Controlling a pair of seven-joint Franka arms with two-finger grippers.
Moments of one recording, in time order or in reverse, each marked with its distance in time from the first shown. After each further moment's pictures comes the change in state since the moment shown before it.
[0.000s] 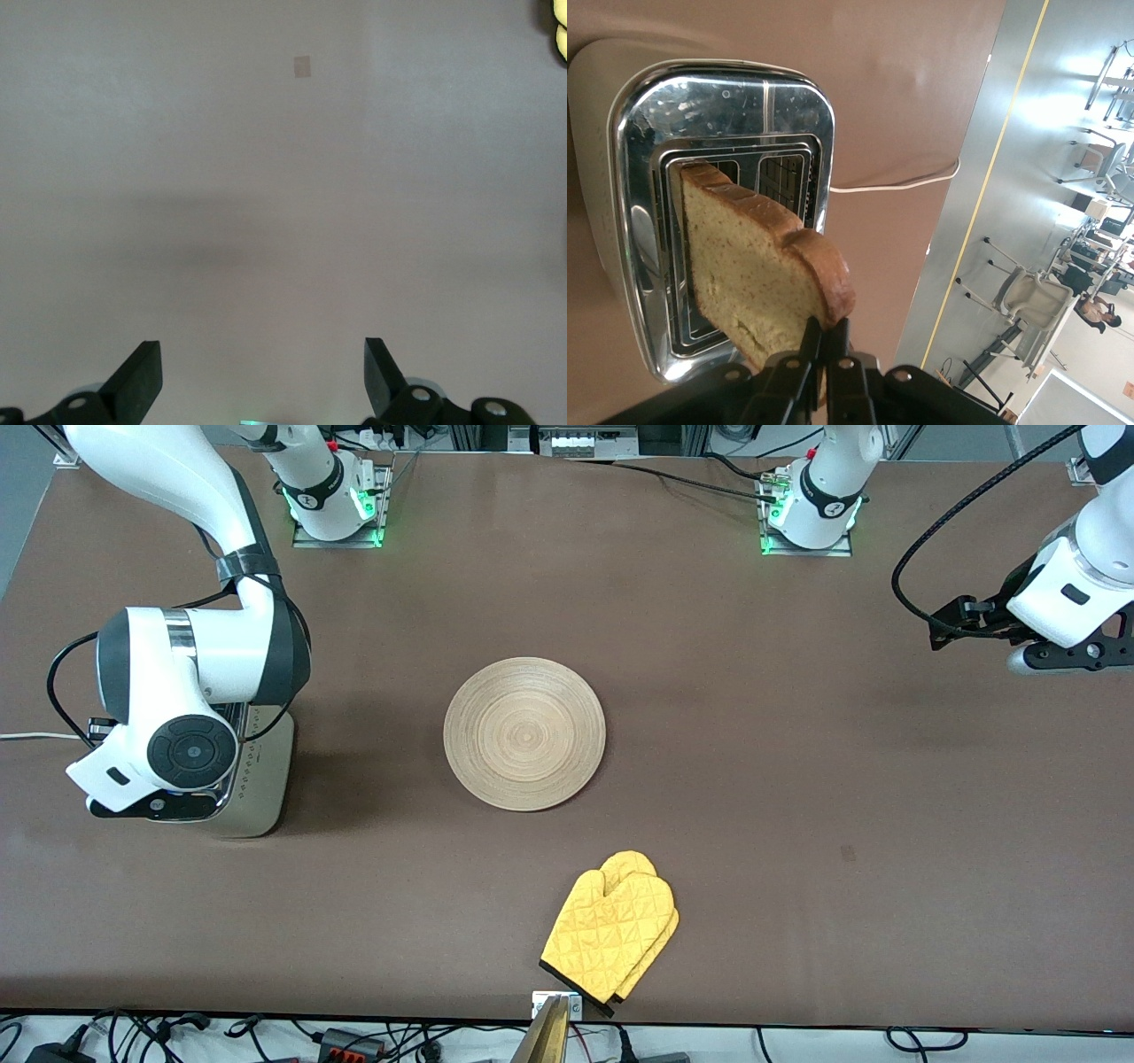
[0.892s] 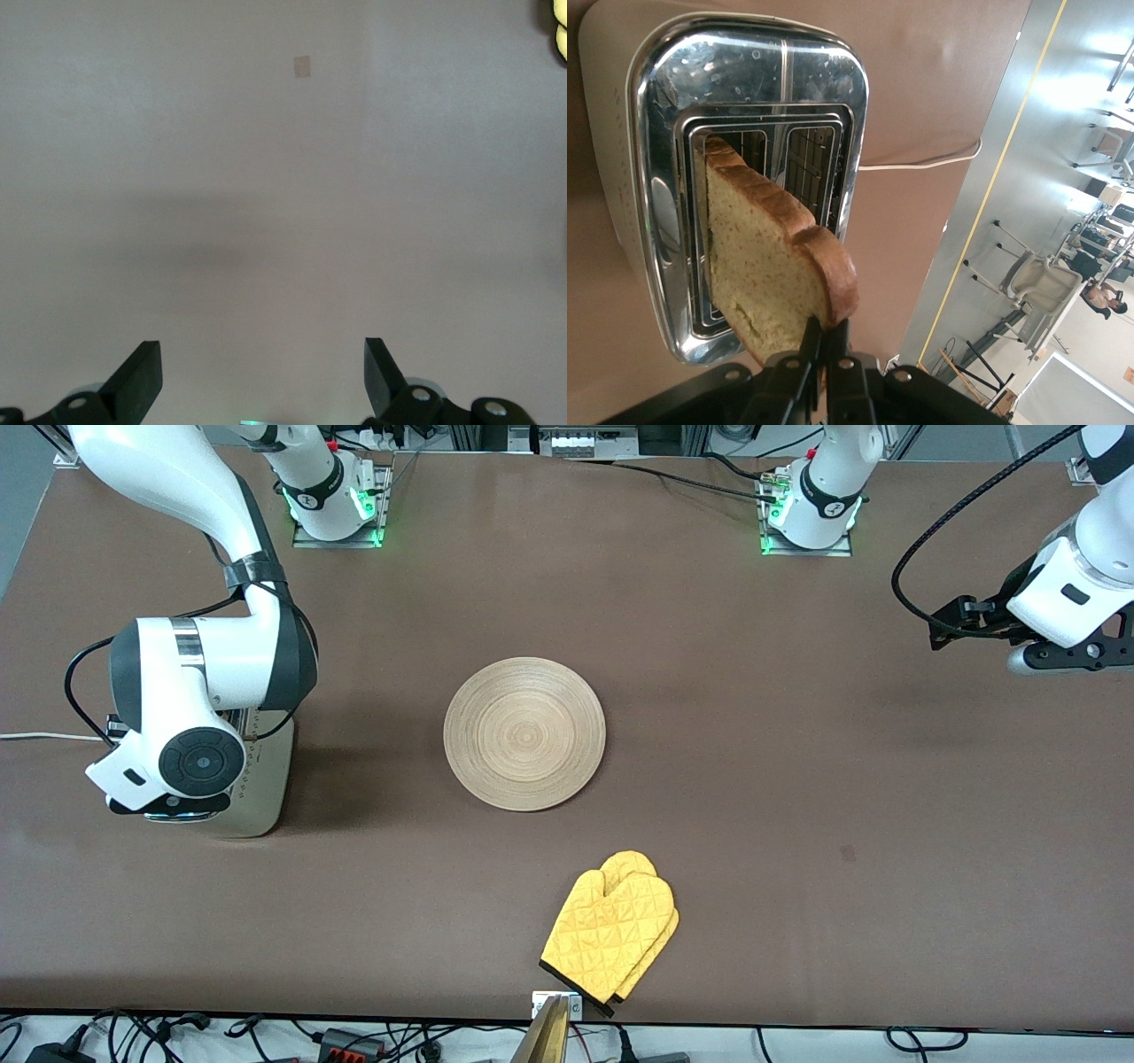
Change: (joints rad) left arm 0.000 0.000 0.000 0.000 0.000 0.000 0.000; right arm 0.002 0.014 0.000 -0.015 0.043 -0.037 0.000
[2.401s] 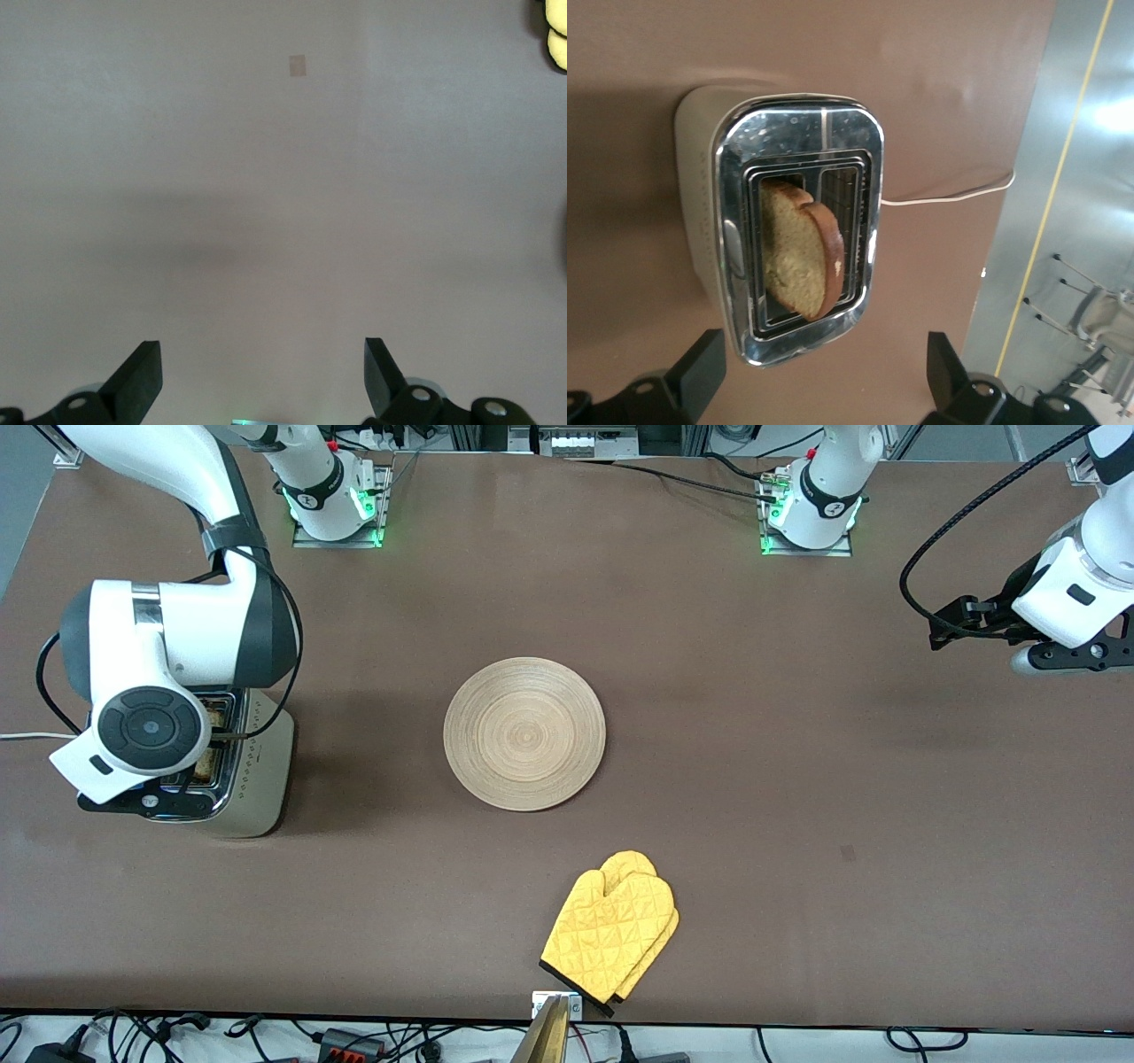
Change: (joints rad) left arm 0.007 0.000 0.006 -0.001 -0.023 0.000 0.000; right arm 0.000 -0.046 0.000 0.076 0.119 0.051 0.036
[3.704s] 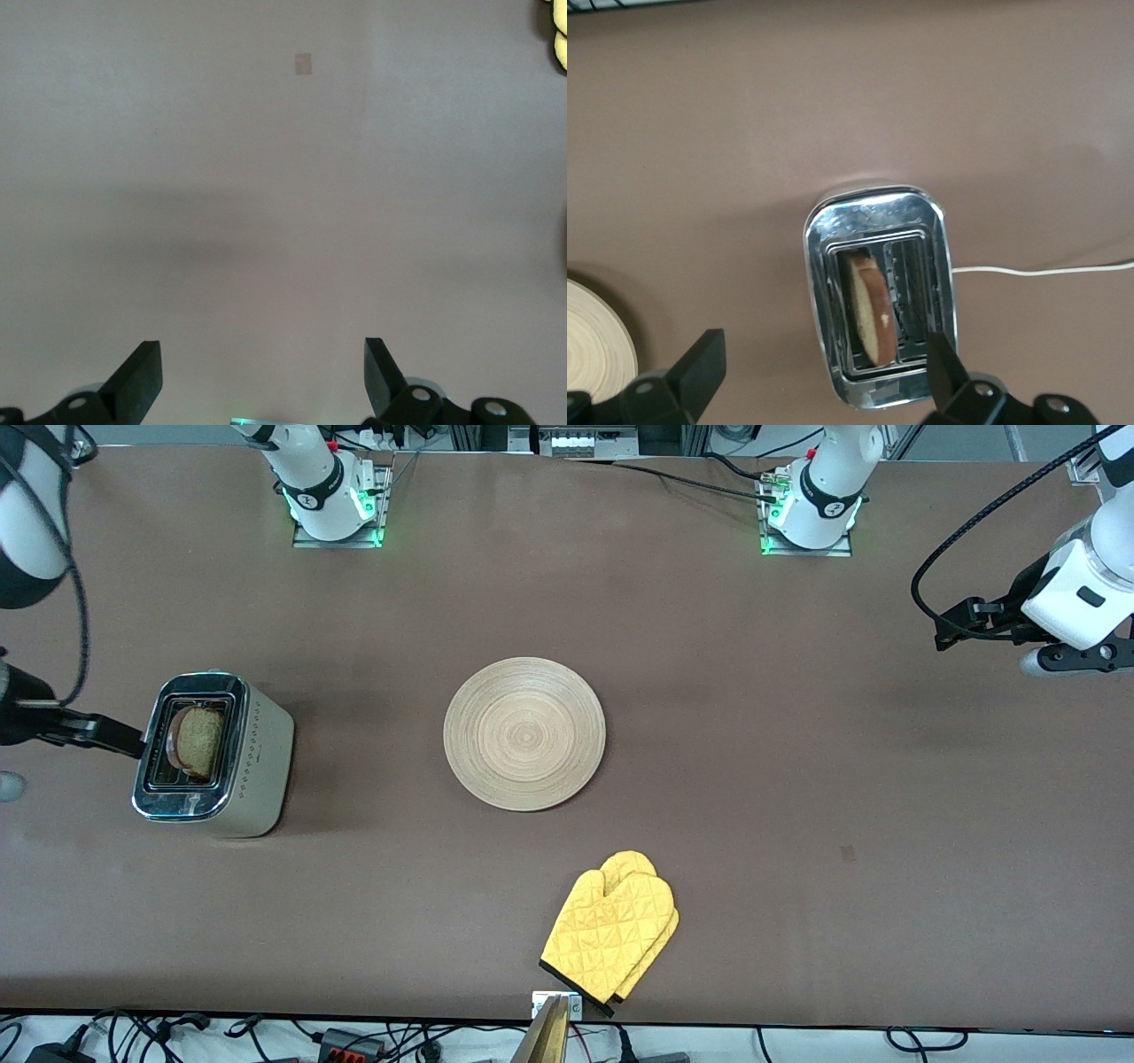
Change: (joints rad) left arm 0.010 0.000 0.003 -0.003 -0.004 0.000 0.000; right arm -0.308 -0.174 0.071 -0.014 0.427 0.236 -0.112
